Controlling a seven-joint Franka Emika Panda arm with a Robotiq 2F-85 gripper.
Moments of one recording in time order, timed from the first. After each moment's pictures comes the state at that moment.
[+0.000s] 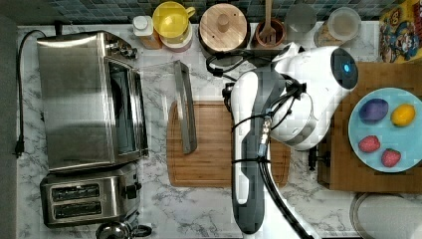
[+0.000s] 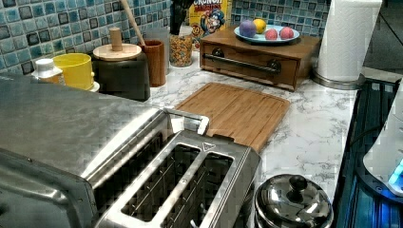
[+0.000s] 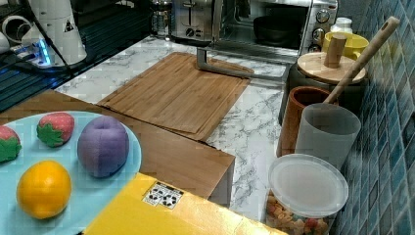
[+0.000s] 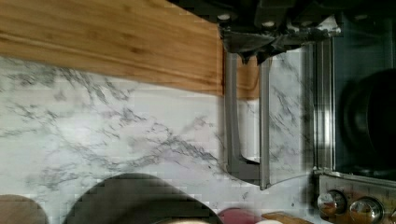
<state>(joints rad) -0.15 0.21 -0.07 -1.85 0.53 0.36 -1.30</state>
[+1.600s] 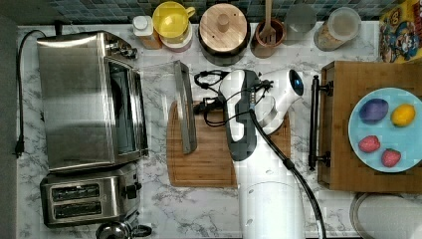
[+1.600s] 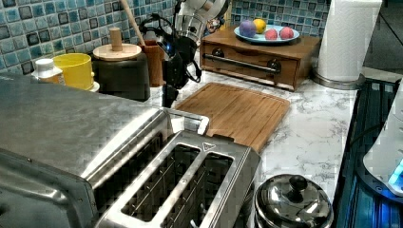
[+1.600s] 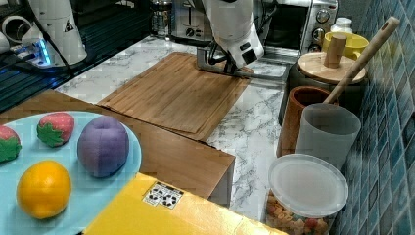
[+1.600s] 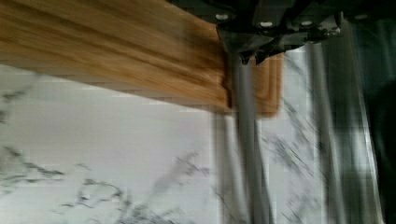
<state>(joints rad) -0.20 0.53 0.06 -1.92 0.75 0.47 -1.49</state>
